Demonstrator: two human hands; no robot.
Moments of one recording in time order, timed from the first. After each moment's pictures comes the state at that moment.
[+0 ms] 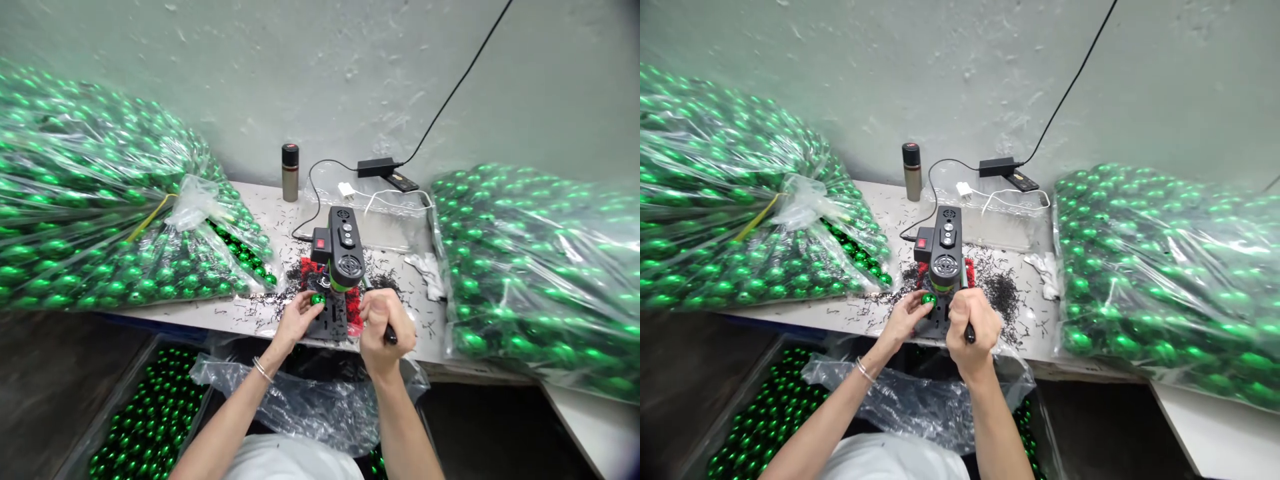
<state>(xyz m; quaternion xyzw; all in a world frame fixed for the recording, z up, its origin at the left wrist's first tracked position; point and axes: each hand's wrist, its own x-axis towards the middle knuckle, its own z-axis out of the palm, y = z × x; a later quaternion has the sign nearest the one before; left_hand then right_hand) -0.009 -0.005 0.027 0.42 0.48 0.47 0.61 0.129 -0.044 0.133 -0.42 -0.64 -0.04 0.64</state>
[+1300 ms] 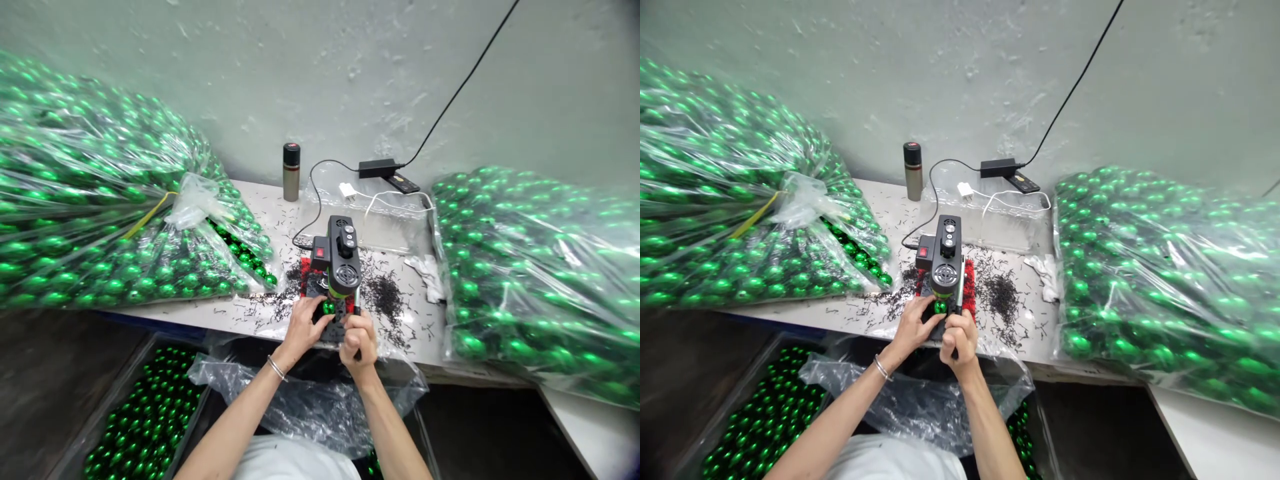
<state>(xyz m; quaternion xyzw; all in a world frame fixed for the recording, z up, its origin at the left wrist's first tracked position) 0.003 -0.006 -0.002 0.74 0.47 0.44 0.19 0.135 -0.046 0.049 -0.37 -0.70 -0.11 0.60</state>
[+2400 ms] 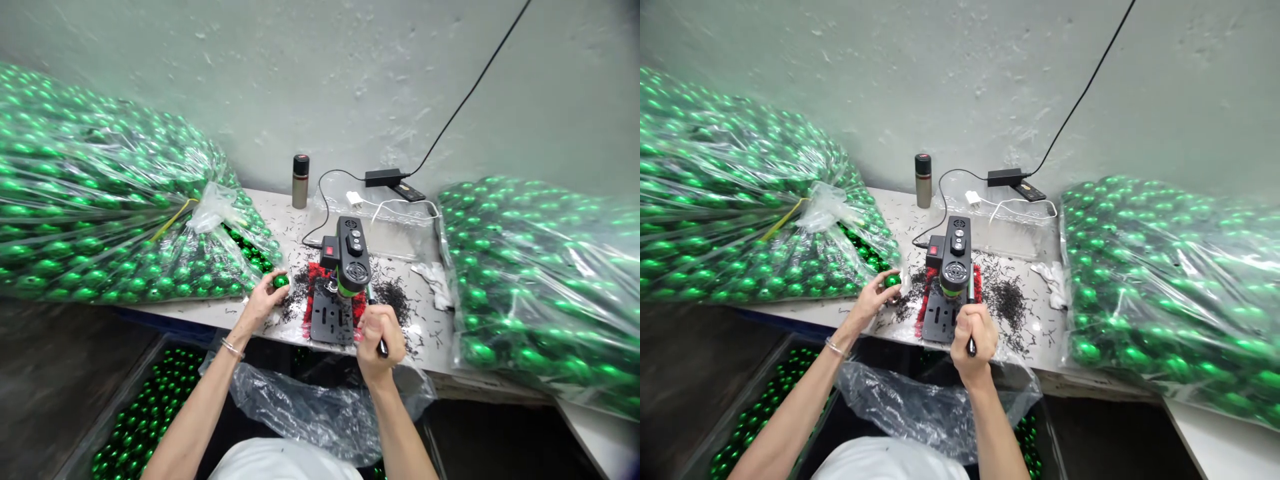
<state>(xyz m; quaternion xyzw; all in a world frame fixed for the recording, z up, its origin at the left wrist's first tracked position) -0.098 0.028 0.054 0.58 0.54 0.44 0.43 0.125 -0.049 0.098 -0.40 -0.63 -0.03 0.66</state>
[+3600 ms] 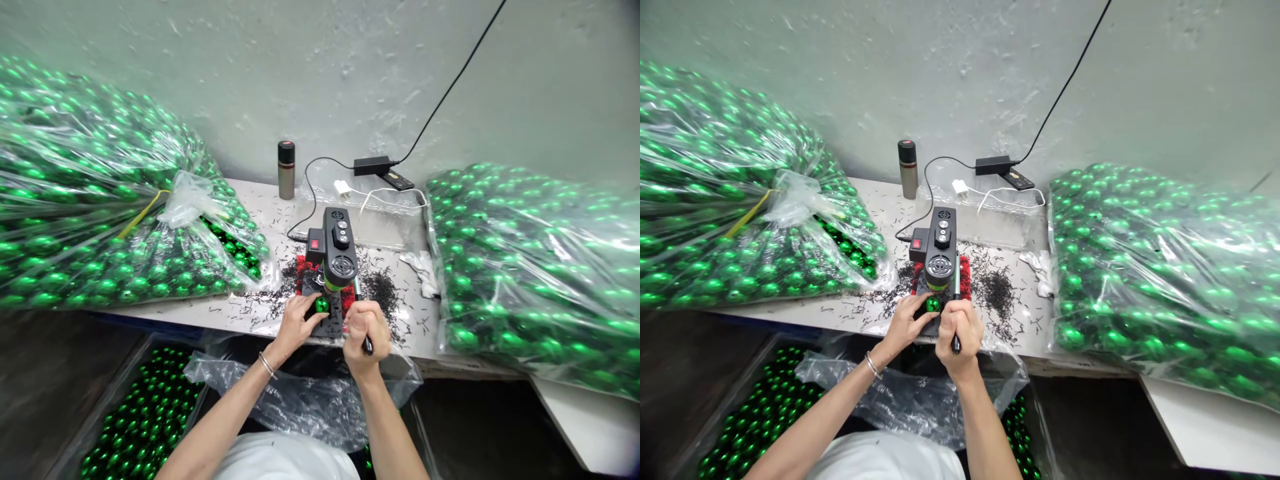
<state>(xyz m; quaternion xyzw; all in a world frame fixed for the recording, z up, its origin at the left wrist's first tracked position) -0.008 -0.010 0.007 0.76 0.47 0.40 0.21 0.126 -0.052 0.092 -0.42 -0.64 -0.05 0.65</state>
